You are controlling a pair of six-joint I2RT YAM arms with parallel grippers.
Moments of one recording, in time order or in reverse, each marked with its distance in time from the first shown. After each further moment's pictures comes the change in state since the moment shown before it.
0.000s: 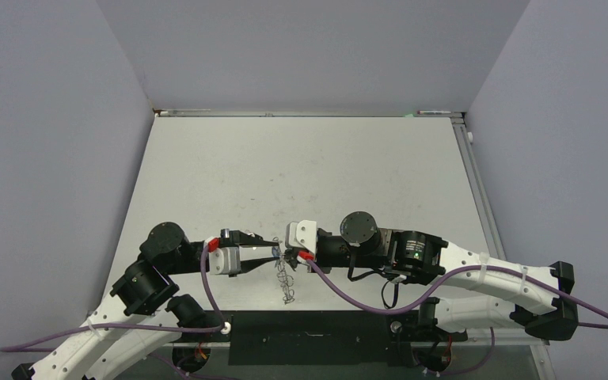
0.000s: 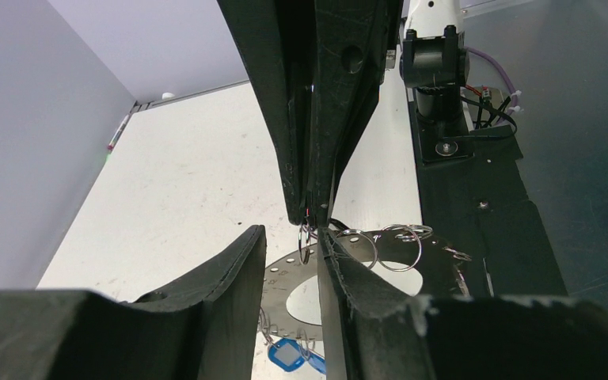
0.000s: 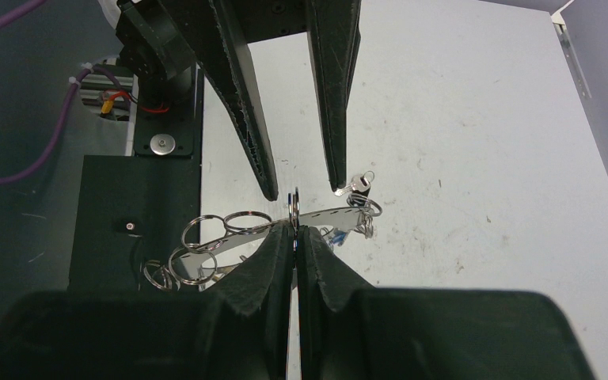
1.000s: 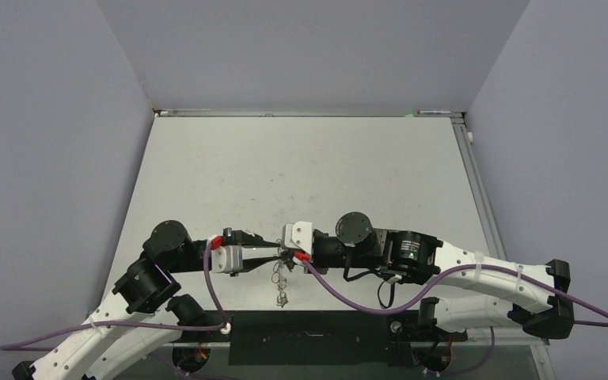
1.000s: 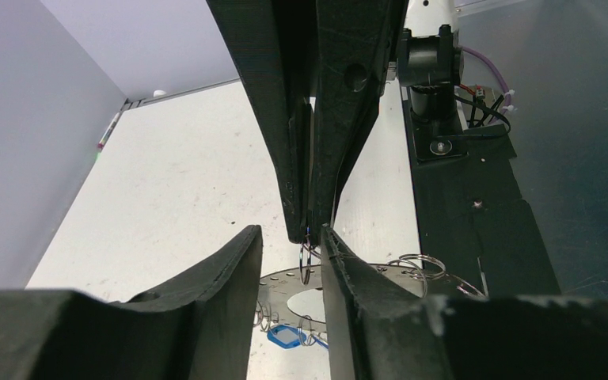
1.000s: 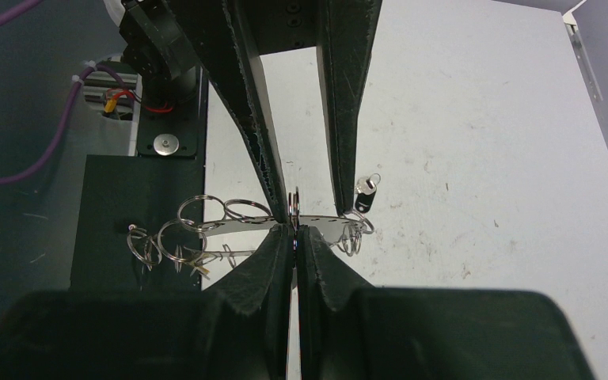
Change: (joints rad) left arm 0.000 0.020 0.000 0.006 0.011 -0.008; right arm 0.005 0.025 0.000 0.022 -0.007 0.000
